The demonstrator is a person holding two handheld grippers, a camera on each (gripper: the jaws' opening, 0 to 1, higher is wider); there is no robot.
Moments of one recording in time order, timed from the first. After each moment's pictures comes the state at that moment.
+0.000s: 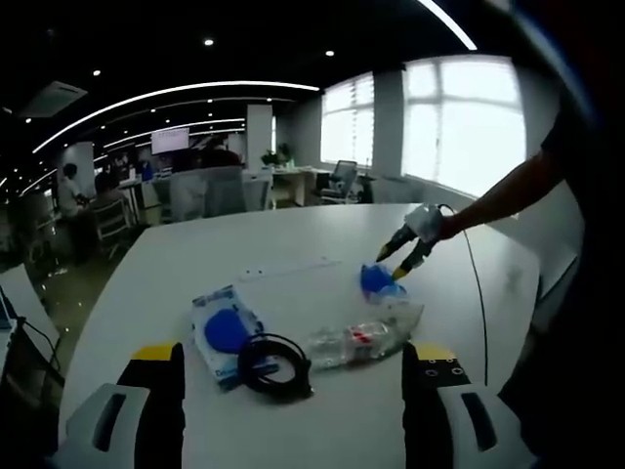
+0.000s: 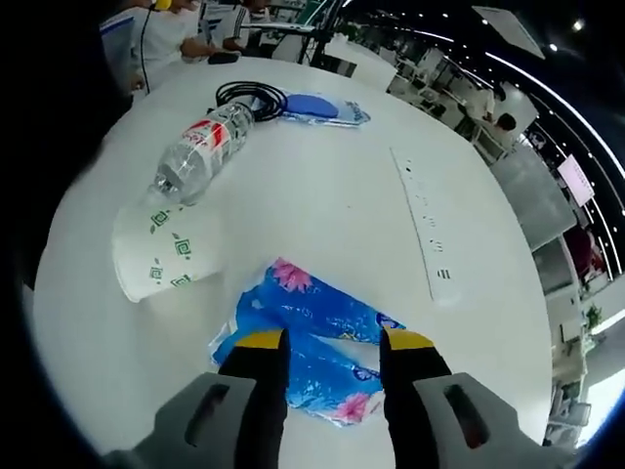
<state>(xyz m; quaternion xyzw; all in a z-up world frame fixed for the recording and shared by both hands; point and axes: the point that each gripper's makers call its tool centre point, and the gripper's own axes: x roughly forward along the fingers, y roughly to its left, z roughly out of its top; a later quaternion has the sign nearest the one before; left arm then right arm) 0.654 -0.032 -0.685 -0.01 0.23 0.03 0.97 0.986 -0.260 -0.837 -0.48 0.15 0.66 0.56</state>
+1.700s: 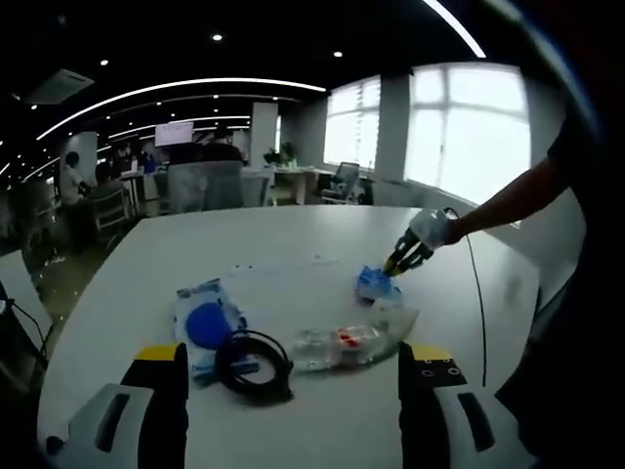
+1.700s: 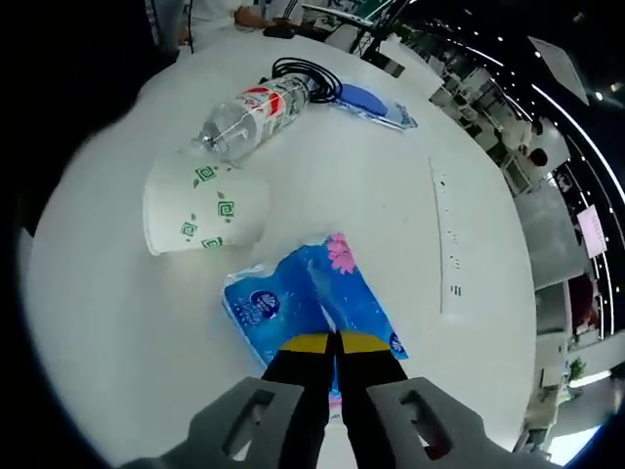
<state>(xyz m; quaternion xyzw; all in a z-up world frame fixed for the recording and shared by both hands) 0.671 -0.070 -0.697 -0.03 0.23 0.03 0.97 0.973 -0.278 -0.833 -0.55 0.09 0.67 0.50</state>
